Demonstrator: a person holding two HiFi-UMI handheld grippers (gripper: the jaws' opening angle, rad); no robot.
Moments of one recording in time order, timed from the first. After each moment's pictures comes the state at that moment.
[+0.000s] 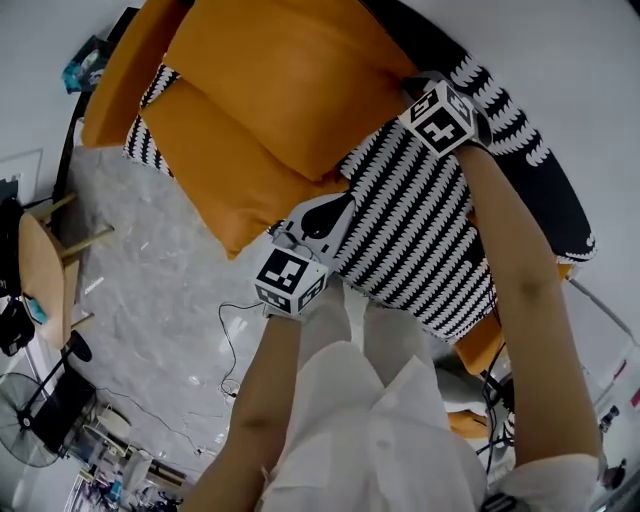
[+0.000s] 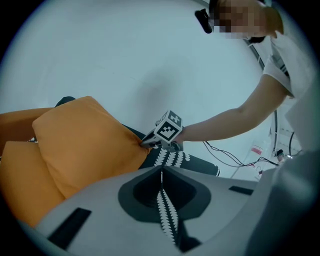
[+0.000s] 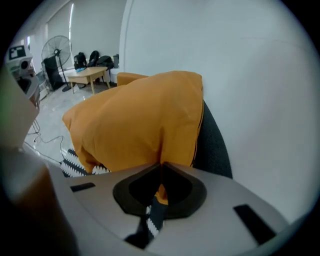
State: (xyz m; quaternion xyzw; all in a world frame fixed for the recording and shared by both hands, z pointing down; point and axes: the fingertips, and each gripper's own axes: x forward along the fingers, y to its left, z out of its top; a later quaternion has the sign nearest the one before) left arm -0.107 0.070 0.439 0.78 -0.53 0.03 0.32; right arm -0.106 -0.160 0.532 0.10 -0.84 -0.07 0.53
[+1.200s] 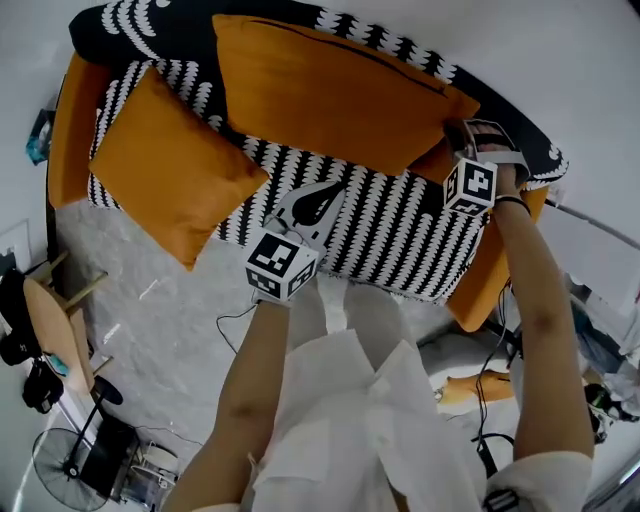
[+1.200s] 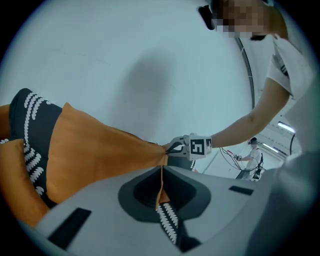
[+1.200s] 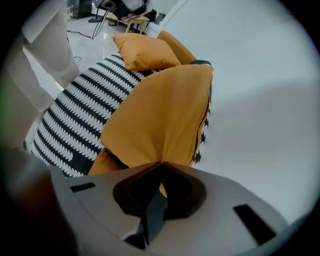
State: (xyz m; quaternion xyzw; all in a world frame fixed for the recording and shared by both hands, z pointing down) left arm 0.079 0.051 0.426 0.85 -0.41 0.07 0.31; right arm 0.265 -0.104 0.515 0.09 -0.69 -0.32 0.65
